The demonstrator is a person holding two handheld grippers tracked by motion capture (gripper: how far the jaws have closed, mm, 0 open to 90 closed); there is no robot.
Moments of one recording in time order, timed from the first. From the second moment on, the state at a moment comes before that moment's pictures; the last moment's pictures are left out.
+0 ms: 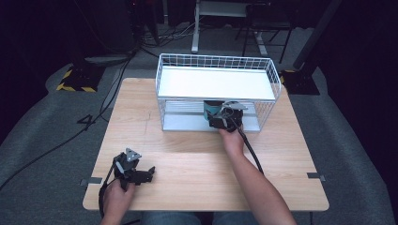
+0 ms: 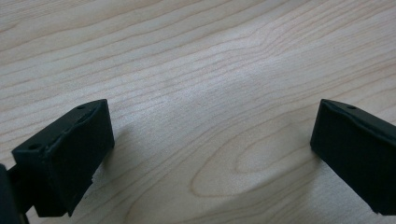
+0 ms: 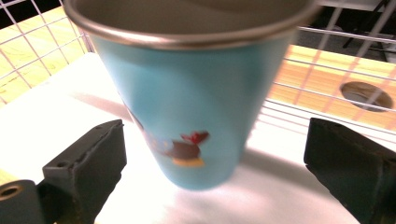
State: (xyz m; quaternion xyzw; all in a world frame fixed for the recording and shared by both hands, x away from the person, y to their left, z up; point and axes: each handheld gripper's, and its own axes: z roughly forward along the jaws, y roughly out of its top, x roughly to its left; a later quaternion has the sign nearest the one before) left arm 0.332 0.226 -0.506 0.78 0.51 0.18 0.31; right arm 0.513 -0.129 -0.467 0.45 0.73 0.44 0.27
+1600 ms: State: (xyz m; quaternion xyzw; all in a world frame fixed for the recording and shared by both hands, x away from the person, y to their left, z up) left arm 0.331 0.227 -0.506 0.79 0.50 0.18 0.31; right arm 0.383 -0.278 -0.413 0.39 0.77 0.45 0.22
